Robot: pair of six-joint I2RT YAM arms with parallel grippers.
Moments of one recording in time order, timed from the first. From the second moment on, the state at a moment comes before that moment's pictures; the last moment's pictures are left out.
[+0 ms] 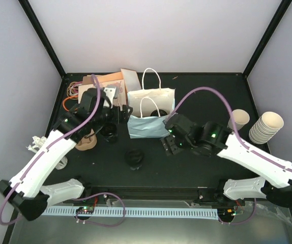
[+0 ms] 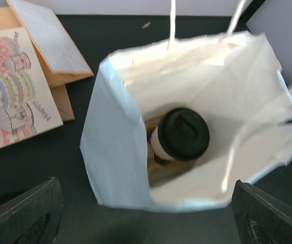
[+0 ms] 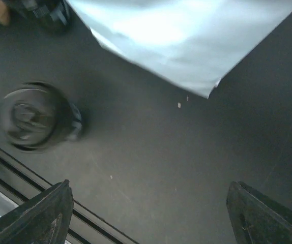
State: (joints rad) left arm -0.56 1.13 1.29 -0.77 0.01 -0.37; right arm 1.07 1.21 1.39 -1.17 0.24 0.48
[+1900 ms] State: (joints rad) left arm -0.37 0.65 0.58 -0.77 0.25 -0.72; right arm 1.16 1.18 0.94 -0.59 0.20 0.33
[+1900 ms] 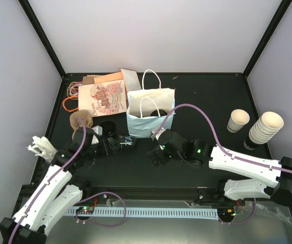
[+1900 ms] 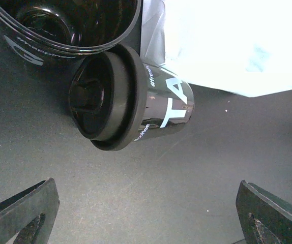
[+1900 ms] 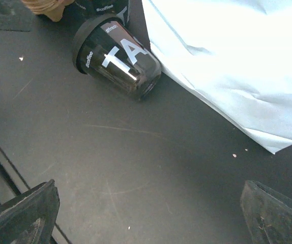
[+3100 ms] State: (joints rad) left arm -0.33 0.89 0.51 -0.49 0.26 -0.53; right arm 1.01 1.20 1.03 -0.66 -0.03 0.03
